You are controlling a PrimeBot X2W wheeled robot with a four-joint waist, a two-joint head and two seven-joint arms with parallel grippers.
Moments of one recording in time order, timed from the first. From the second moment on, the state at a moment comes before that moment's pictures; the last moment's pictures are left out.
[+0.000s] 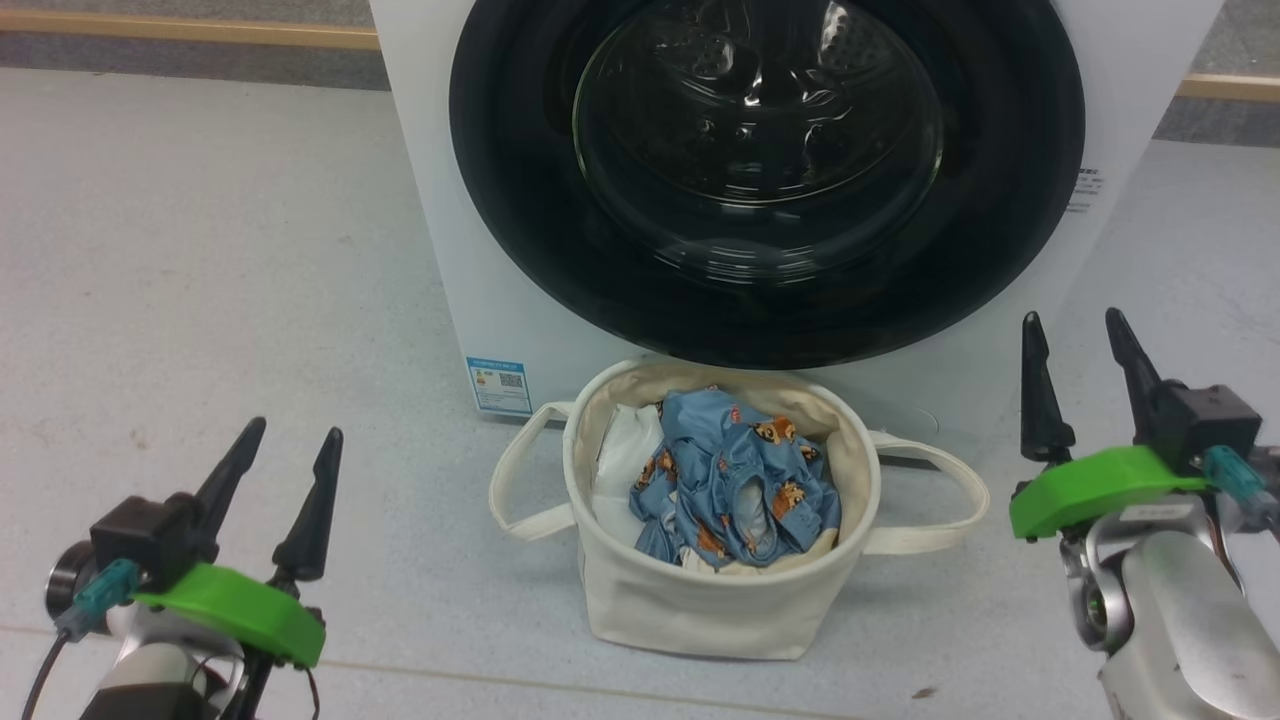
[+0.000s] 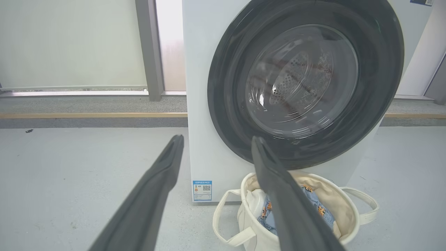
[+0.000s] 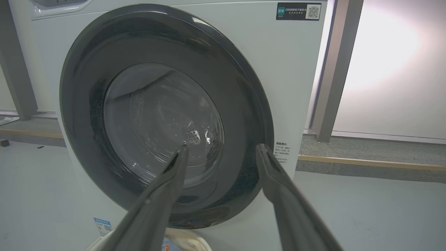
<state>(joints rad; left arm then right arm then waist) -0.29 0.36 -0.22 0.41 -0.42 -0.06 -0.24 -0.34 -0.18 0.07 0.39 0.19 0.13 -0.25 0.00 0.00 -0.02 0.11</state>
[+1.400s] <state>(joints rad) -0.31 0.37 -0.21 0.43 -0.35 -0.06 -0.25 -0.35 -0.17 0.06 0.41 0.17 0.13 -0.25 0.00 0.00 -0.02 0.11</state>
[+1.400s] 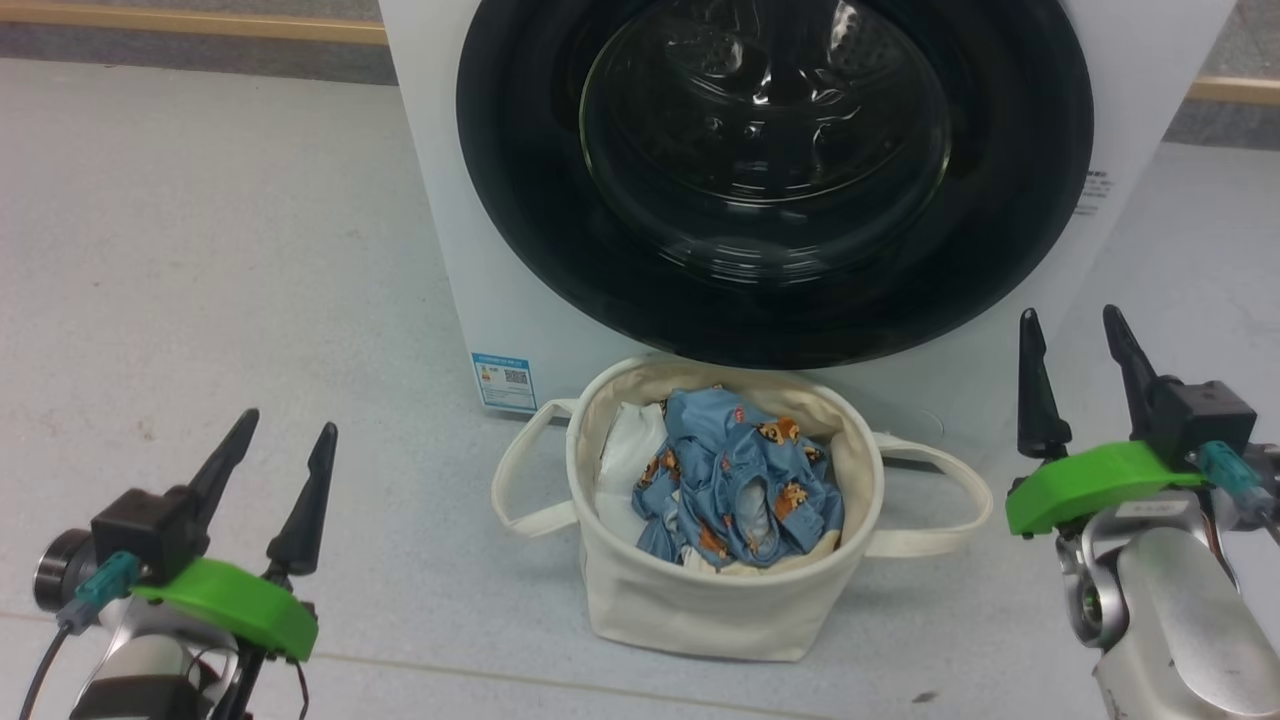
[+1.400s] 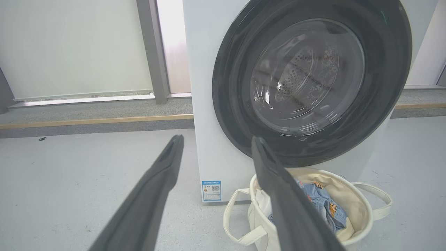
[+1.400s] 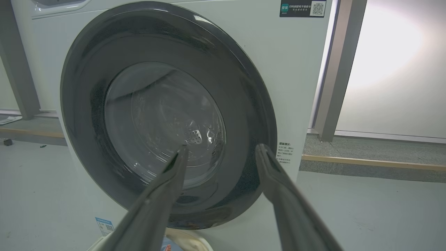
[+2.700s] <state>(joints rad) -0.31 0.36 -0.25 0.42 -0.36 -0.08 -0.25 -0.34 -0.16 0.04 0.41 0.18 0.13 -0.25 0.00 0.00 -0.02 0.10</state>
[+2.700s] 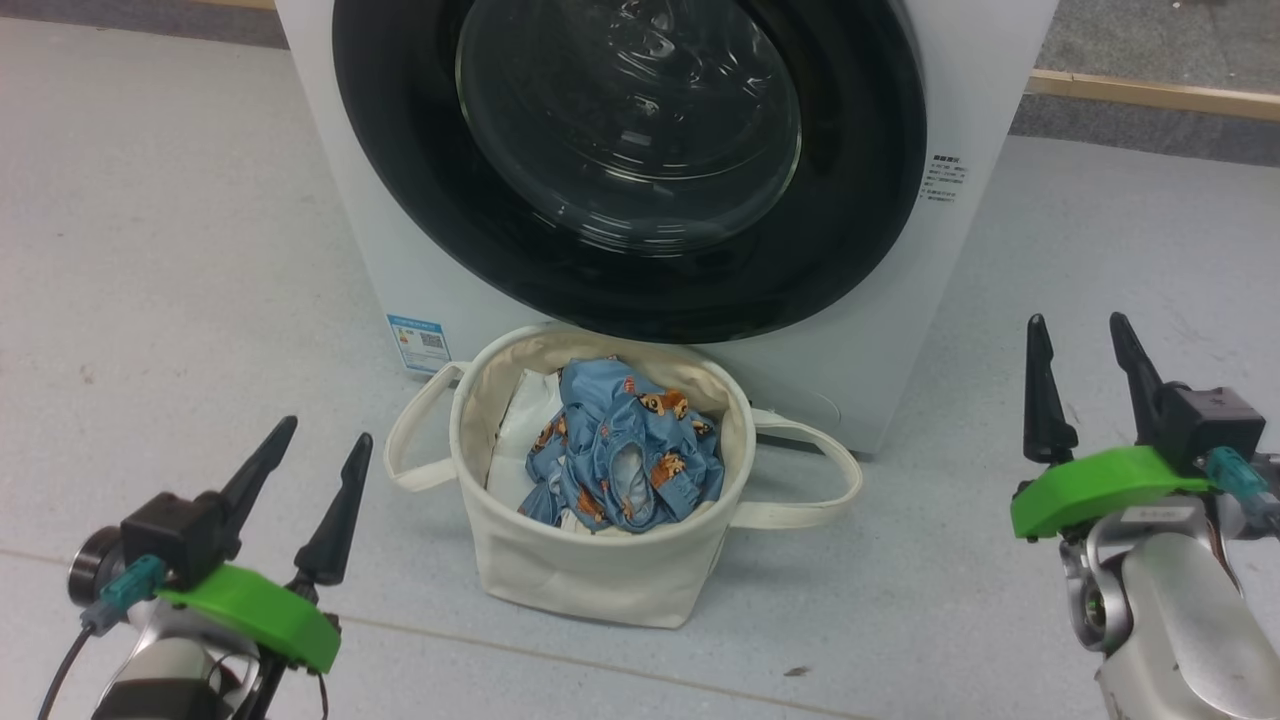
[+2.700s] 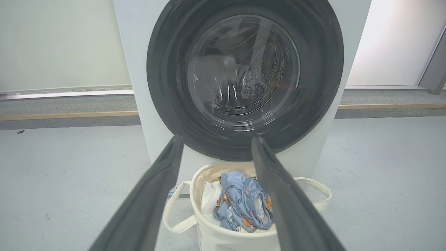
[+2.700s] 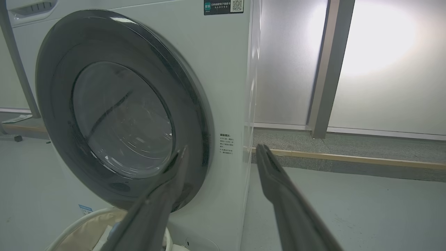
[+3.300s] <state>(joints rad) -0.31 0.32 -0.15 0.35 -0.43 -0.06 -0.25 -0.35 -0.14 -0.02 0.41 0.20 0.13 -0.25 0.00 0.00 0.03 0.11</state>
